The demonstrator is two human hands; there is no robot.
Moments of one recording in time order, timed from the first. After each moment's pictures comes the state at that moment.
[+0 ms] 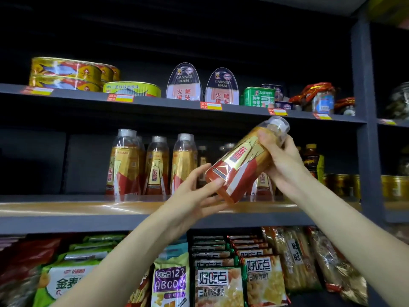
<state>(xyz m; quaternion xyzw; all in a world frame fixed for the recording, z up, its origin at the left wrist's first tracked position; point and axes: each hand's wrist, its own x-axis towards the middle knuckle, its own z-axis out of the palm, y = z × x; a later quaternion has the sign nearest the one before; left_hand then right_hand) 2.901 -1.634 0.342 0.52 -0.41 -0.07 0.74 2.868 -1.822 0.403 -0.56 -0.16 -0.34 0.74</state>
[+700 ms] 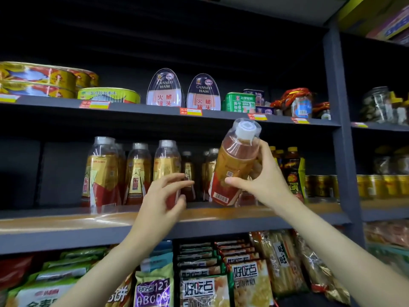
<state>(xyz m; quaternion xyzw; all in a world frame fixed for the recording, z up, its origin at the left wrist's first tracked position) 2.933 -1.627 0.330 0.71 -0.41 0.43 0.39 2.864 -1.836 0.377 -0.76 -0.19 -0.48 0.39</state>
